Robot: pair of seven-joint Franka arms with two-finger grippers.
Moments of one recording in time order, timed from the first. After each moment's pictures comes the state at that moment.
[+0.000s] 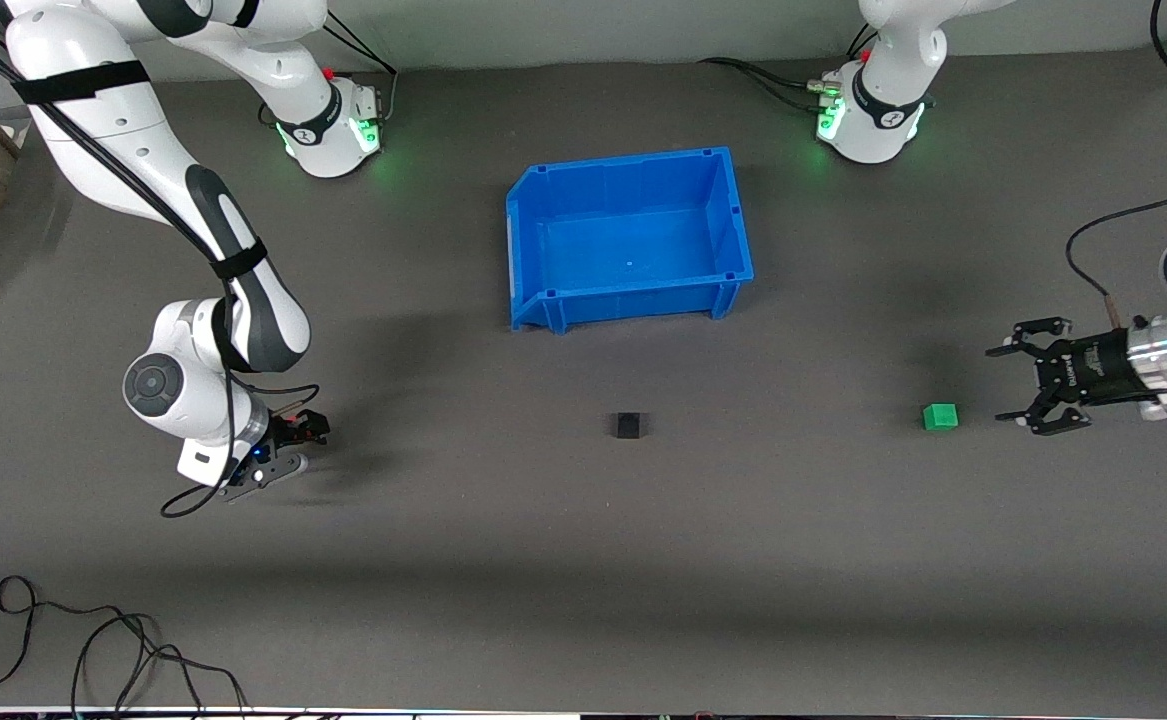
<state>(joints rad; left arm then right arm) 0.22 0.35 0.06 -1.96 -0.61 2.02 -0.92 0.10 0.55 -0.06 -1.97 0.01 2.52 -0.38</state>
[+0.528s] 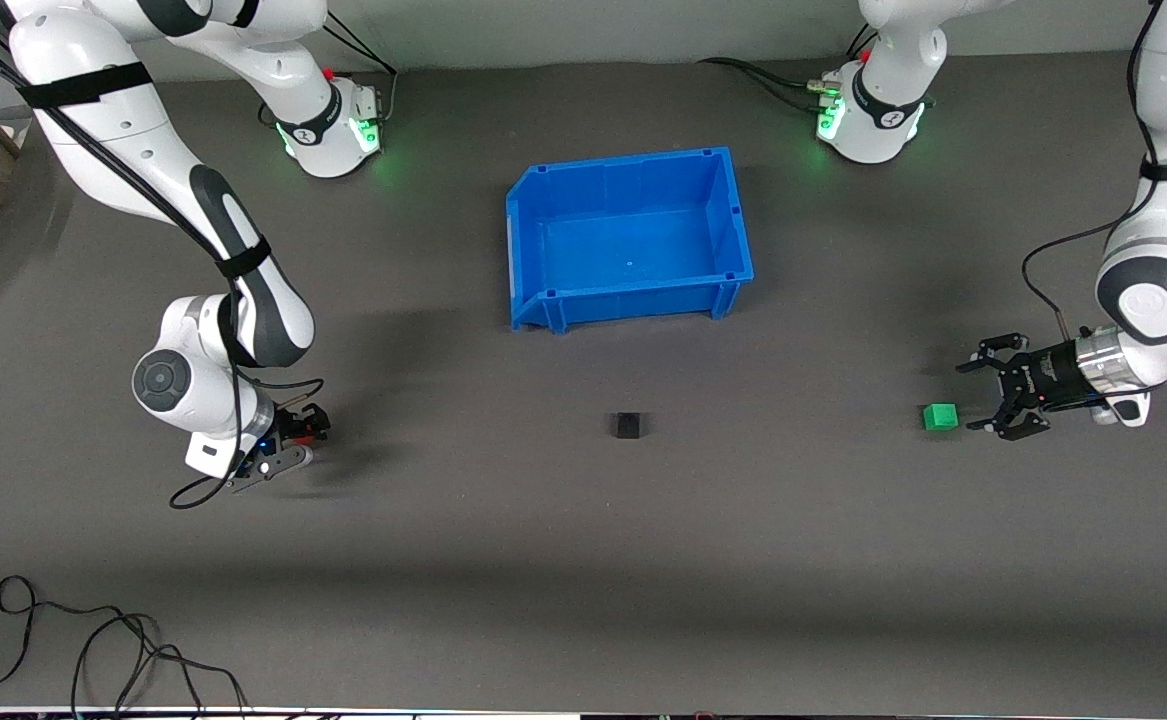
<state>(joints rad) 0.23 0.45 0.06 -2.04 -0.76 2.20 -0.70 0.10 0.55 -0.06 -1.99 0.02 2.53 -0.38</state>
